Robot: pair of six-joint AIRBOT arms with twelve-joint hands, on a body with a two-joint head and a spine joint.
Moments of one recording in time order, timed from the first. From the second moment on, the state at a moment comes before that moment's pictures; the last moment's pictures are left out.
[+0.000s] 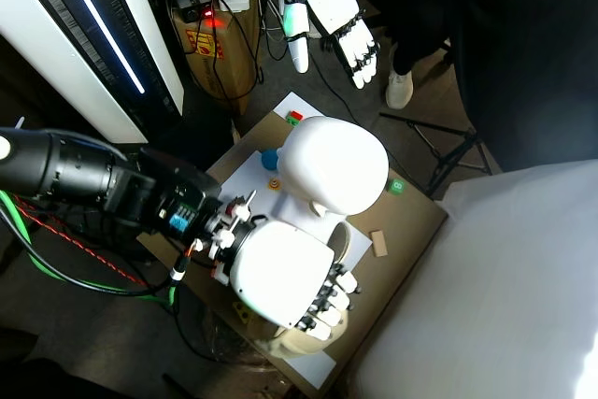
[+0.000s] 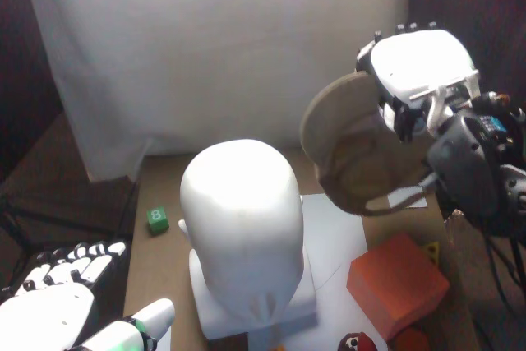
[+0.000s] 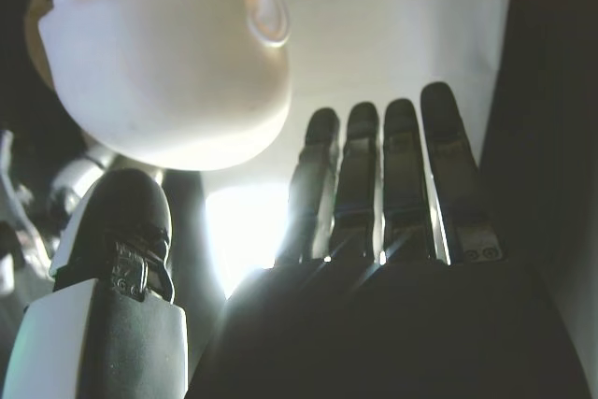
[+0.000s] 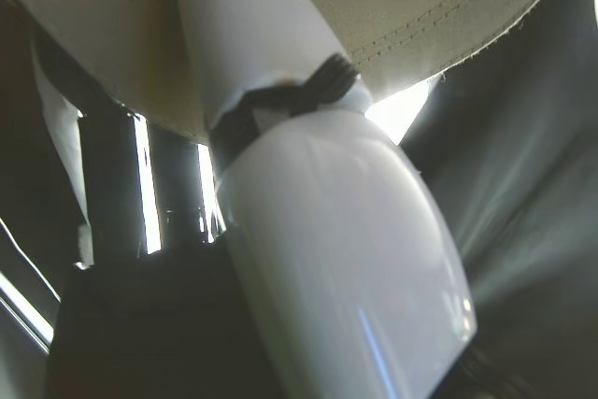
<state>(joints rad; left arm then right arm) 1.32 -1.19 0.80 -0.95 -1.32 1.26 -0.55 -1.54 1.53 0.79 0.89 -1.59</state>
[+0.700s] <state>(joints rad) 1.33 -1.19 0.80 -0.95 -1.32 1.26 -0.45 -1.53 1.43 0.53 1.11 -1.47</state>
